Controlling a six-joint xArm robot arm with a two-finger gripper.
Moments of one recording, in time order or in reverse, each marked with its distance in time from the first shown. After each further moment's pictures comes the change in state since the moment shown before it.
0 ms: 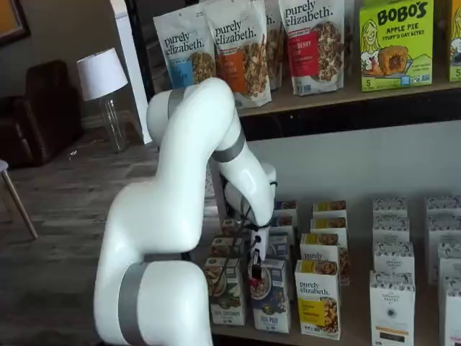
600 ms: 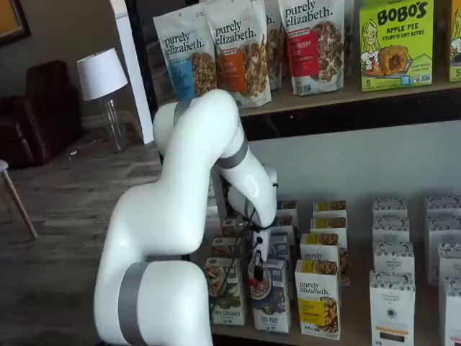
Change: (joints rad) arm -0.003 0.090 -0.114 -0.067 0.025 0.062
